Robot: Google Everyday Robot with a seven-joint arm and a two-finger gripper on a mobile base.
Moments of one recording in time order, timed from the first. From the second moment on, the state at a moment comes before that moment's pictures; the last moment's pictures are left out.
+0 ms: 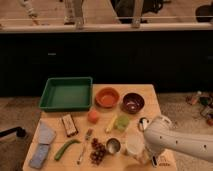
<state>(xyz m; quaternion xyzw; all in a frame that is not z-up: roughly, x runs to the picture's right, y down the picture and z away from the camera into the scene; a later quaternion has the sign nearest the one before) 0.249 0.351 0.750 -0.26 -0.28 -0.78 0.49</state>
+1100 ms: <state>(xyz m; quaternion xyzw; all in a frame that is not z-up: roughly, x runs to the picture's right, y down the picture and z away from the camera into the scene) 0.261 0.346 0.749 -0.26 -0.29 -0.77 0.50</state>
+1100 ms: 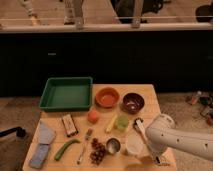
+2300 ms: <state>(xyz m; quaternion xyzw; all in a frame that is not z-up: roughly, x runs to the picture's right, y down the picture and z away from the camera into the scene) 0.267 0.284 0.707 -0.23 -0.24 -0.78 0.53</state>
